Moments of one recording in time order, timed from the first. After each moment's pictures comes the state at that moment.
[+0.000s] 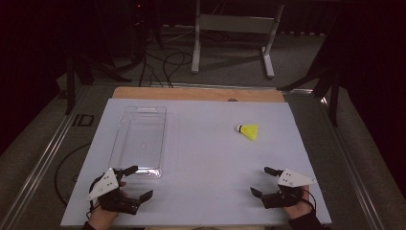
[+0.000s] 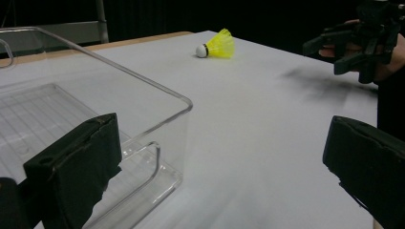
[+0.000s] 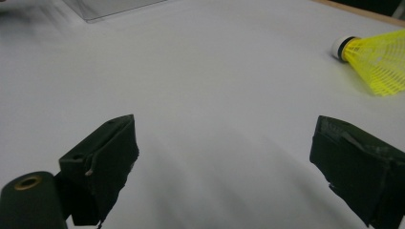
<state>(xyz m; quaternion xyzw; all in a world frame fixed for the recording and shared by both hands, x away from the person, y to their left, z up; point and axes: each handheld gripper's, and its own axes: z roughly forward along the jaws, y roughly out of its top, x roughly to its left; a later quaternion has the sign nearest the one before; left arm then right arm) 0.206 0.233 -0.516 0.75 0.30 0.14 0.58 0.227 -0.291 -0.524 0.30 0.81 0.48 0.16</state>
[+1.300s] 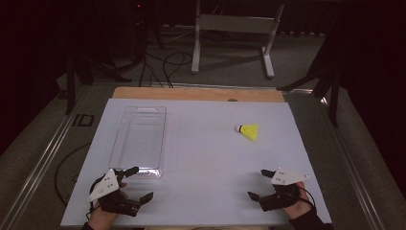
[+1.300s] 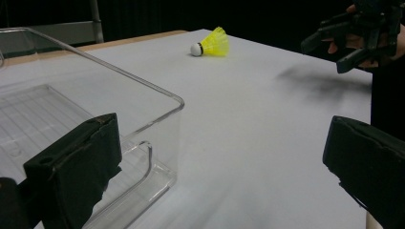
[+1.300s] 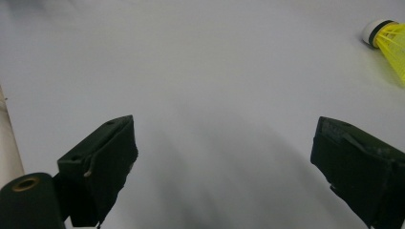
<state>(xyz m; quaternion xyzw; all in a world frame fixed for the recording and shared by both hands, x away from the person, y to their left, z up) 0.203 0.231 -0.516 0.75 0.29 0.13 0.58 0.226 -0.275 -0.506 0.29 0.85 0.42 0.13</state>
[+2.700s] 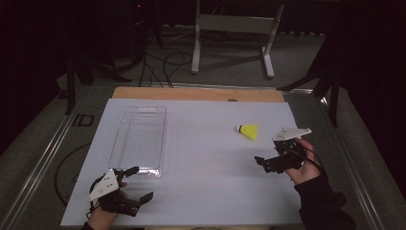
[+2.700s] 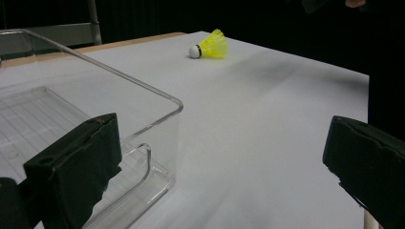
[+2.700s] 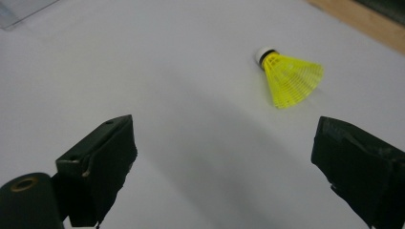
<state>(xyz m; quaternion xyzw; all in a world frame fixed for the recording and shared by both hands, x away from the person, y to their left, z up) 0.204 0.232 -0.516 0.75 0.29 0.13 0.58 0.296 -0.269 -0.416 0.38 0.86 0.31 0.15</state>
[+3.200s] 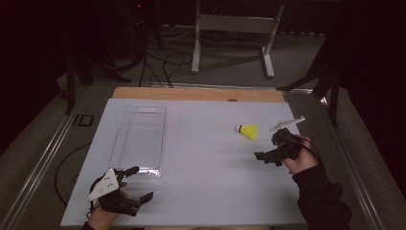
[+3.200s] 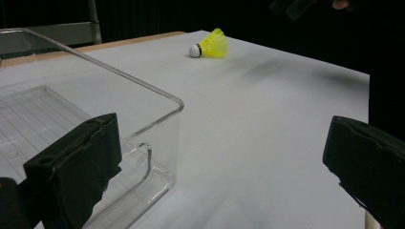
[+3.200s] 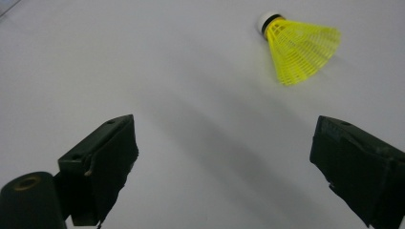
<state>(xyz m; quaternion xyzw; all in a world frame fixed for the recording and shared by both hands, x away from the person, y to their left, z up) 0.205 0.232 -0.516 0.75 0.29 0.13 0.58 0.332 -0.275 -0.429 0.42 0.86 0.27 0.08</state>
